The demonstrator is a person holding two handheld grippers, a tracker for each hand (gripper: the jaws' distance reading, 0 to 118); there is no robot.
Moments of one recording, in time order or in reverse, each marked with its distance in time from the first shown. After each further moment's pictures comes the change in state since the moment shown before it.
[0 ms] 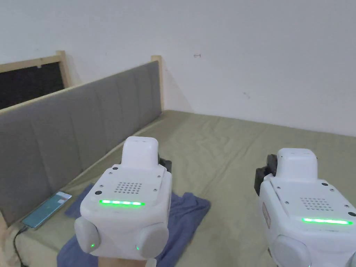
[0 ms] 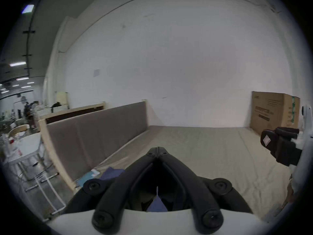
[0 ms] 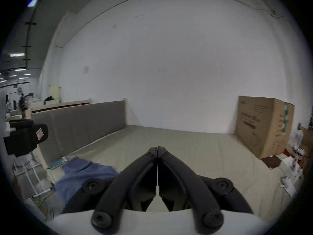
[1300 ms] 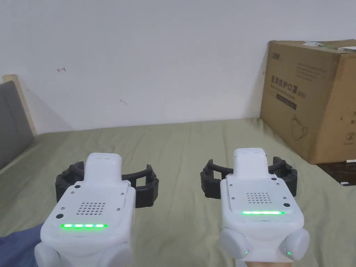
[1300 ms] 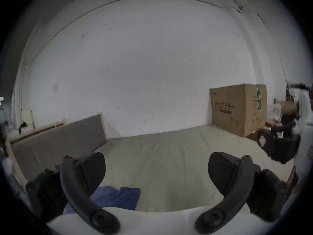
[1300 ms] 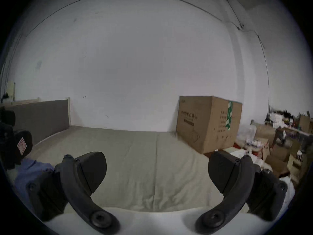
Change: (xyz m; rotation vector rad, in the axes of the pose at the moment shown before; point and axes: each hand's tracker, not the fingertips) left arm 0.156 -0.006 -0.001 0.095 -0.380 -0.158; right arm 0.135 -0.032 0.063 0.035 -0.555 0.037
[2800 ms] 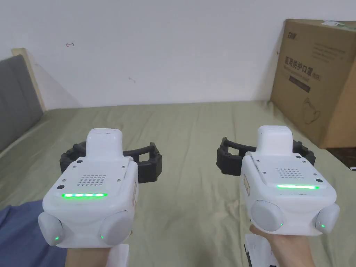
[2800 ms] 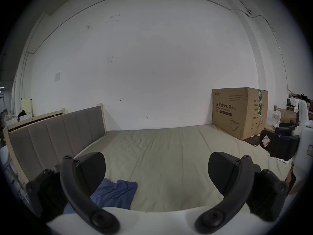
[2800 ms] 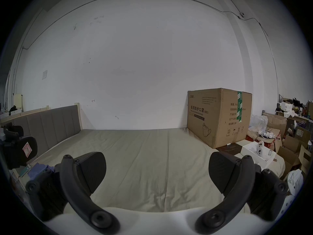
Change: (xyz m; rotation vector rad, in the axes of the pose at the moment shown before) left arm -0.018 -0.010 -0.001 -0.035 -0.017 0.113; right arm 0.018 -0.001 -0.007 -0.046 0.120 -0.109
